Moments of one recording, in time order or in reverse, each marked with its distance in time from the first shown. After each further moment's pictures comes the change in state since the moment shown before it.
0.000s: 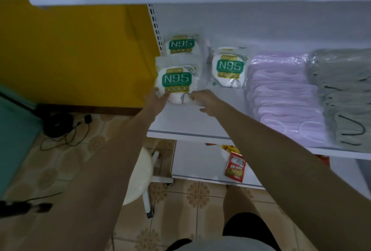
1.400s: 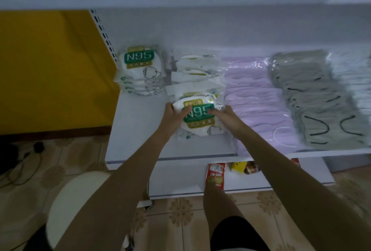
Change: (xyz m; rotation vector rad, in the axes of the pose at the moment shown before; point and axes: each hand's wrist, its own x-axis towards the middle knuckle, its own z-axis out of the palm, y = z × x) left_hand 0.000 0.028 0.140 -0.211 -0.323 -0.007; right_hand -0.002 0.054 -0.130 -0.044 0.181 -0.240
